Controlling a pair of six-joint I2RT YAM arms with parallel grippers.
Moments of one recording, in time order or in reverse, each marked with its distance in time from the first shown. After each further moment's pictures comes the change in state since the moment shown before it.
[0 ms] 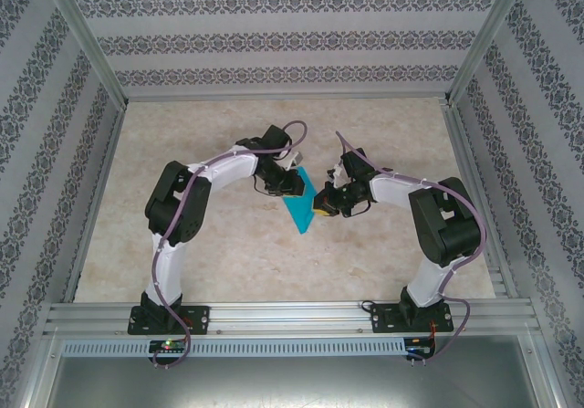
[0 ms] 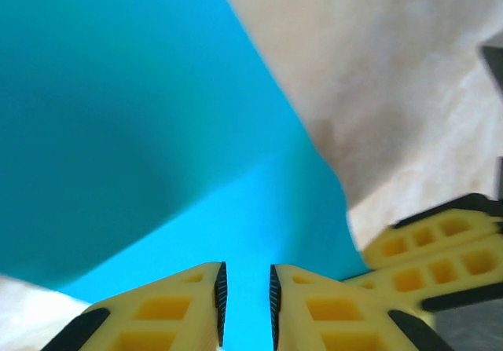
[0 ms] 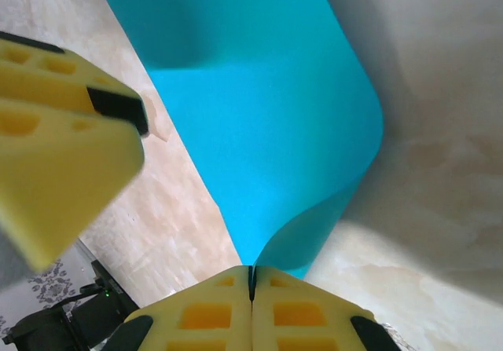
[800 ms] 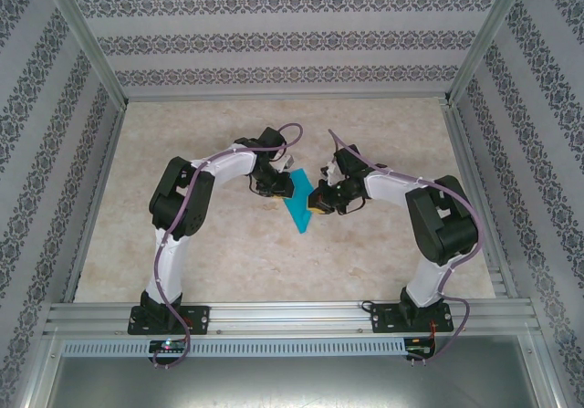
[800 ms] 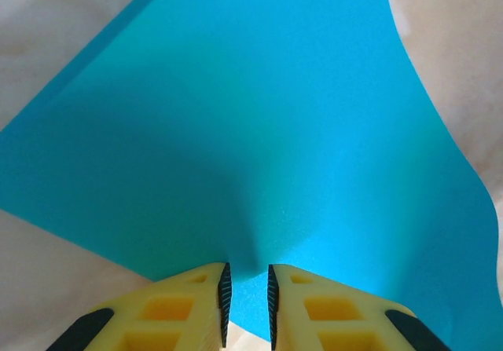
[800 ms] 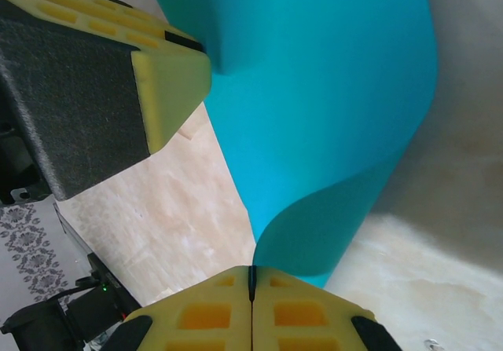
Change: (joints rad) left arm 0.034 0.066 0.023 -0.053 -0.080 0.062; right arm 0.039 0.023 0.059 -0.034 0.009 -0.011
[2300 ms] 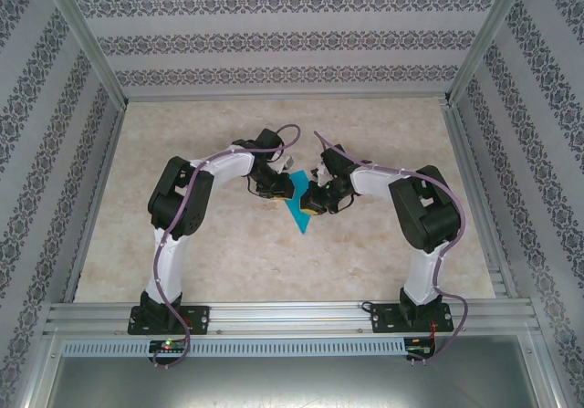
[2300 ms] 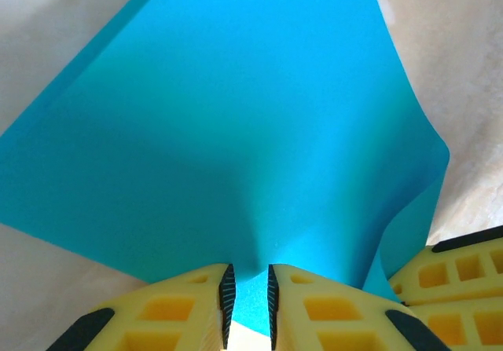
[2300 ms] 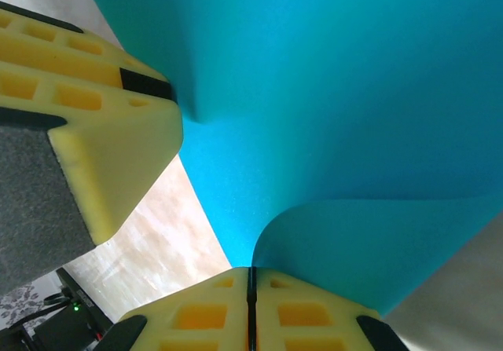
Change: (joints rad) left arm 0.011 -0.002 -0.034 0.039 0.065 0.000; right arm 0.054 0.130 0.104 -0.034 0.056 0.000
